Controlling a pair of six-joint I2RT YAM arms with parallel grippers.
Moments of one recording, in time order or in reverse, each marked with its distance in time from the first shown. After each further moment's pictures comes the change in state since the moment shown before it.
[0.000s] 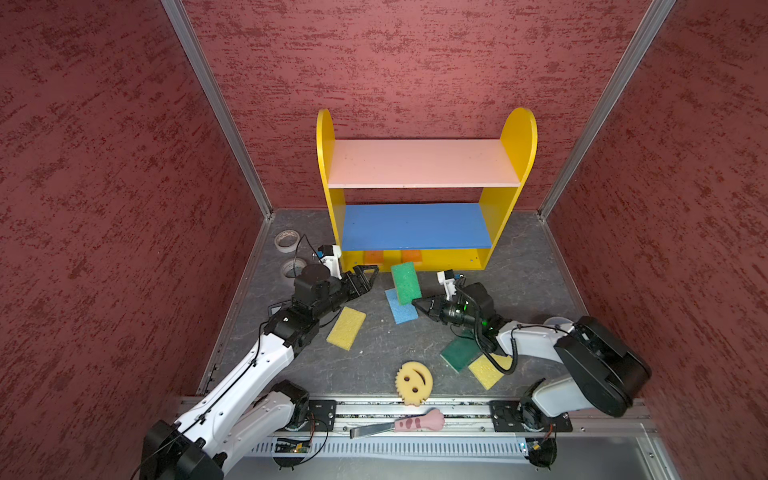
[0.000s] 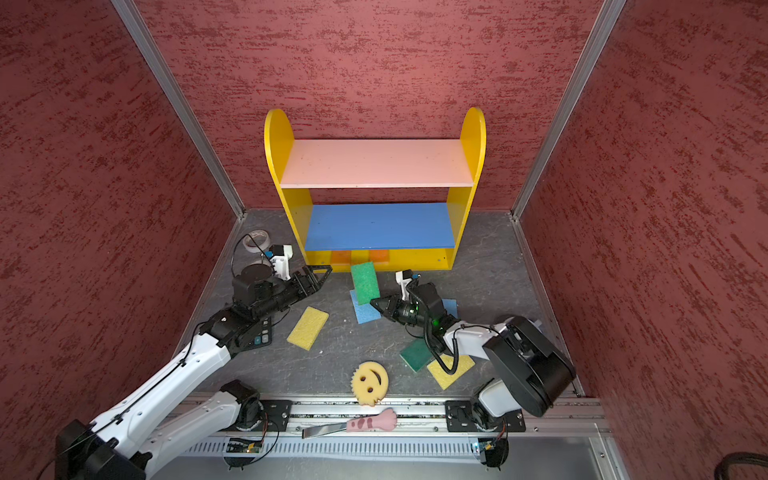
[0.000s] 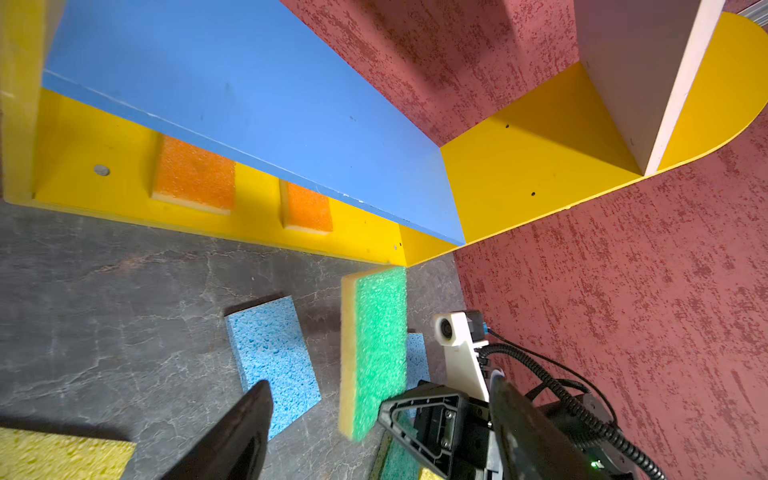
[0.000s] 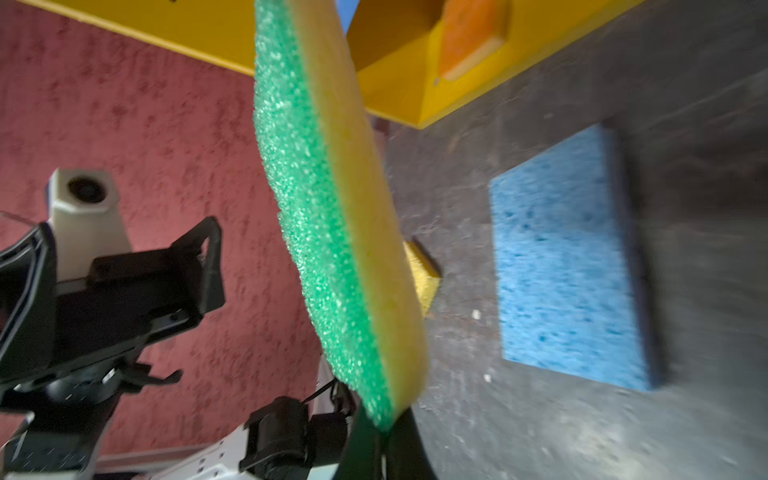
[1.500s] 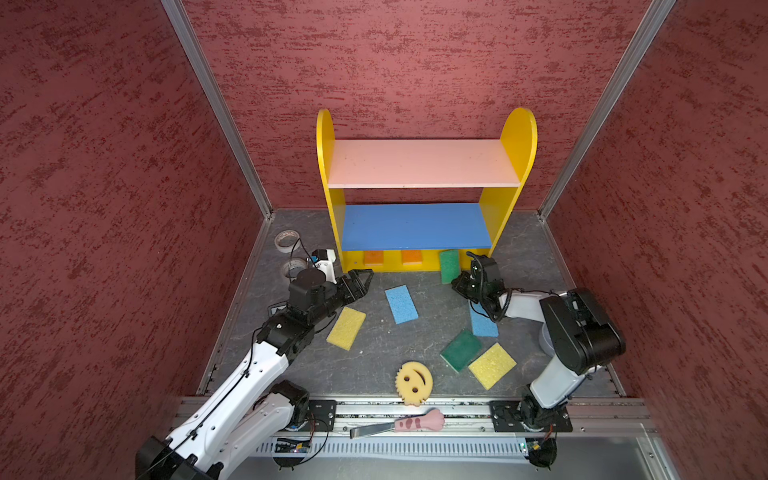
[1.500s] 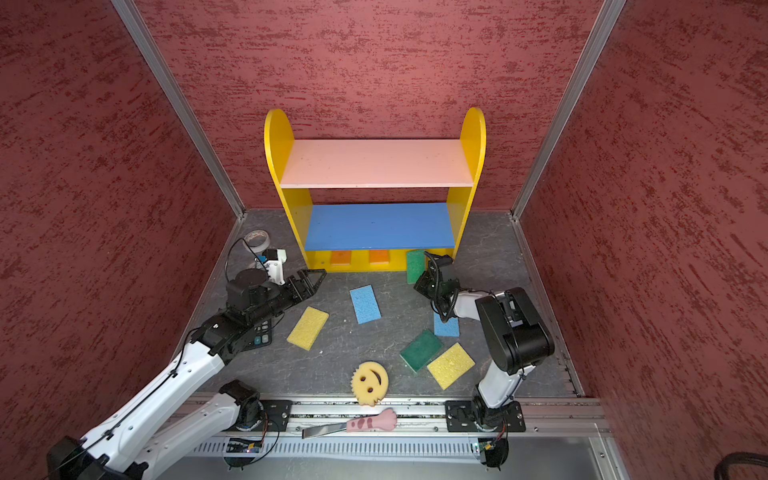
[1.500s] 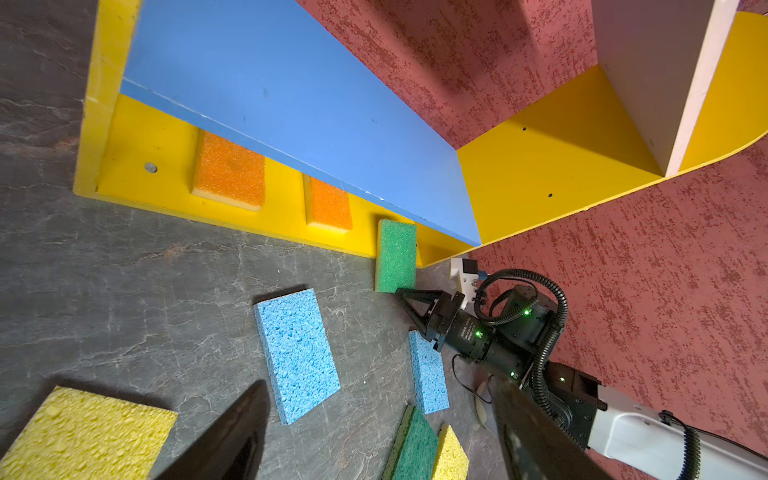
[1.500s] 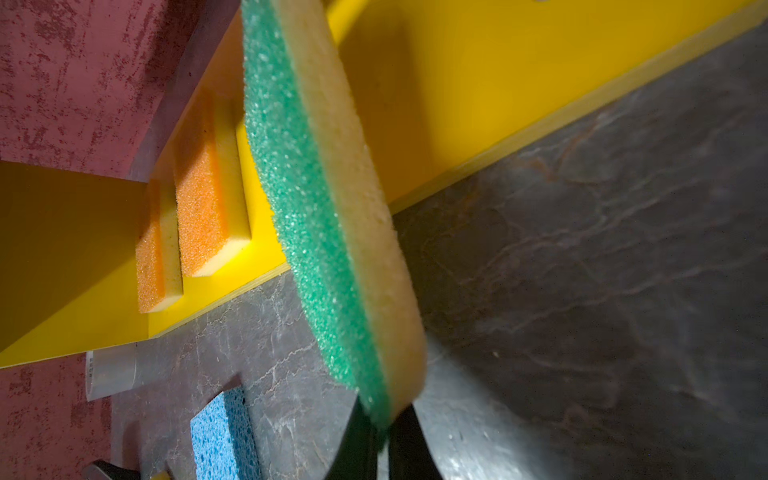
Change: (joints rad) left arm 0.005 -0.061 -0.012 -0.081 -0.031 0.007; right arm -0.325 0.281 0.256 -0.383 0.267 -0.257
